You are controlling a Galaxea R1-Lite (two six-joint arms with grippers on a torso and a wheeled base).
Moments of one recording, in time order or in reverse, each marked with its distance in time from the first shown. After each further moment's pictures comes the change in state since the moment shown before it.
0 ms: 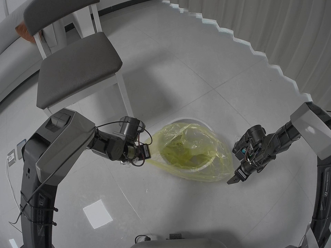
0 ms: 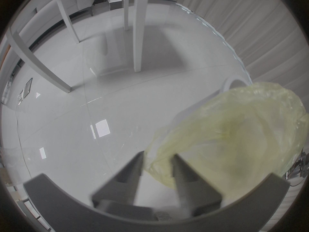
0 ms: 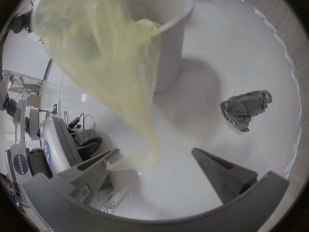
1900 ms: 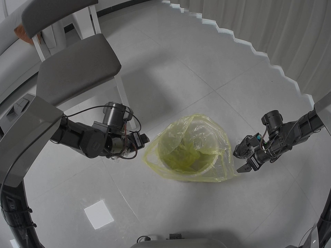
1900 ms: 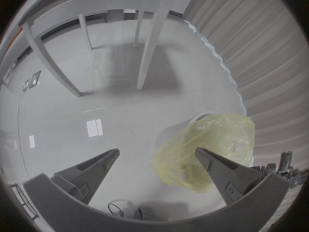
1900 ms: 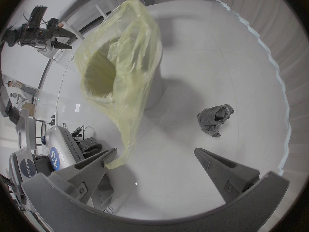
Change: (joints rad) left arm -0.026 -0.293 0.251 -0.072 0.010 -0.114; right arm -0.038 -0.231 0.105 -0.004 0.006 0.025
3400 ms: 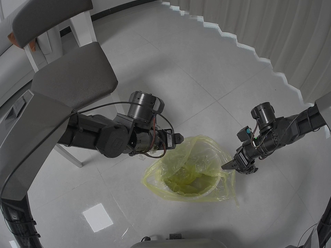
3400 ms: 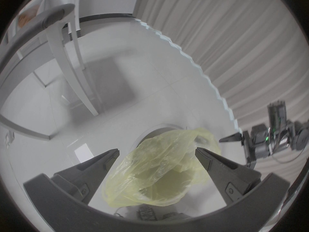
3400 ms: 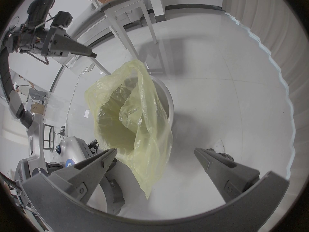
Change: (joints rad) left arm -0.180 -0.006 -0.146 0.056 -0.038 0.164; right arm 0.133 -0.051 -0.036 0.000 0.073 0.077
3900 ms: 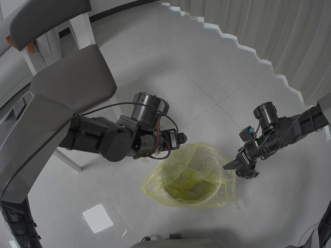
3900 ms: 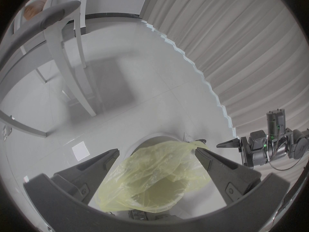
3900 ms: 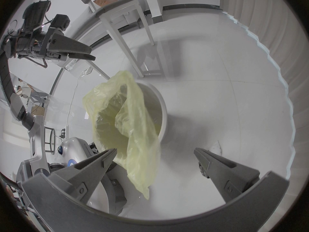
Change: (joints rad) left arm -0.026 0.002 0.014 -0.003 0.019 -0.018; right arm -0.007 -0.022 0.021 0.004 0.004 0.005
